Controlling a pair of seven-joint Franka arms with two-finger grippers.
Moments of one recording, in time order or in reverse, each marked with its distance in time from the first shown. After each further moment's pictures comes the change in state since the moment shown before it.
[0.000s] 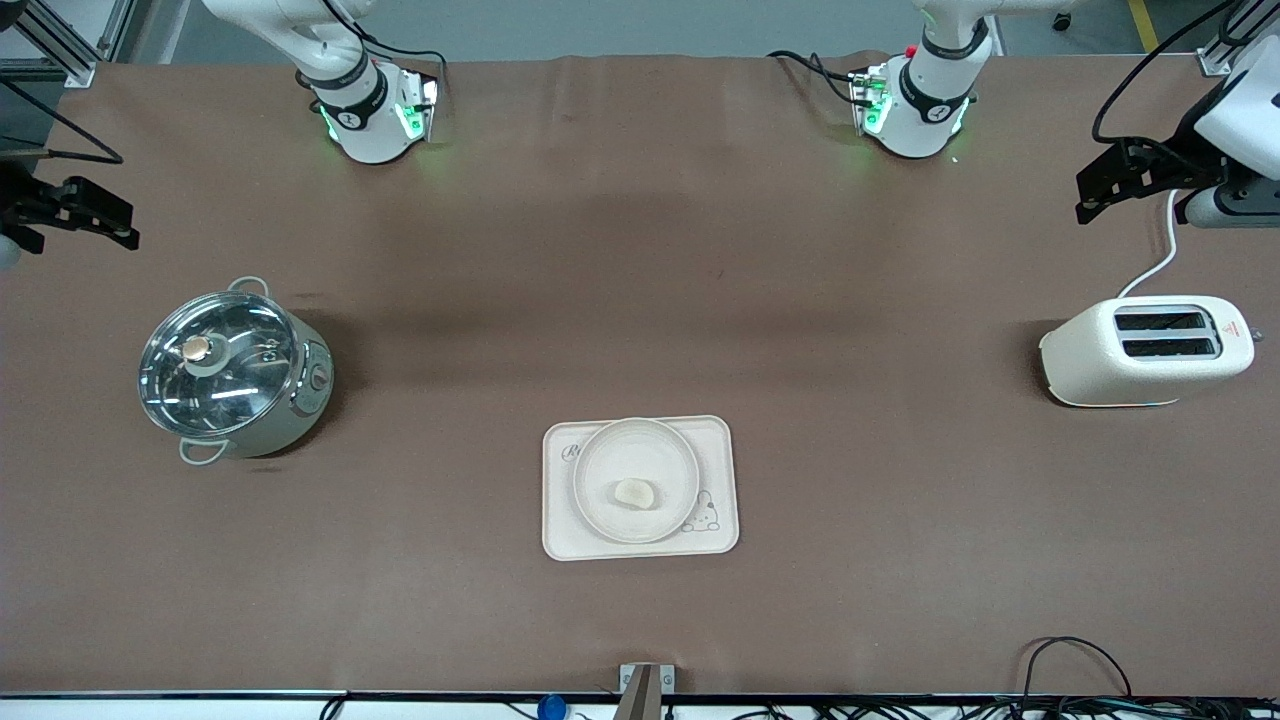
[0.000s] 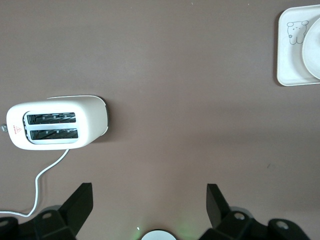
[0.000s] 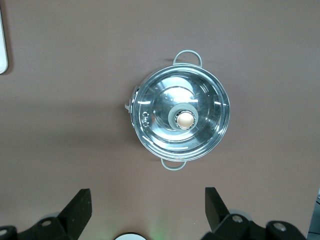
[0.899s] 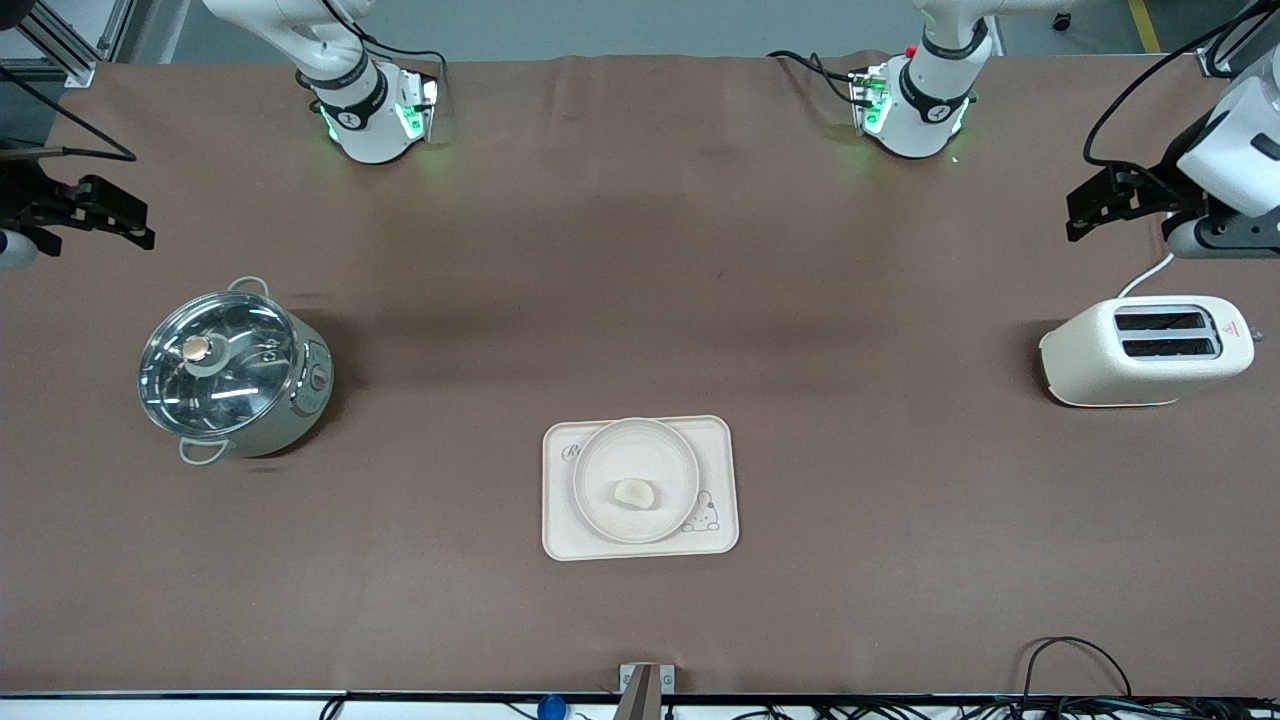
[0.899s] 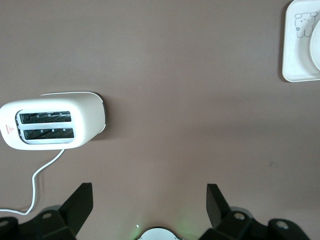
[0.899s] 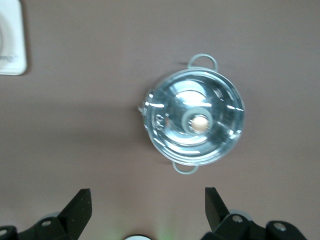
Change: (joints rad) left arm 0.001 0.054 0.001 0.005 0.000 0.000 0.000; right arm 0.007 0.001 0.018 -0.003 0.064 0.023 0.000
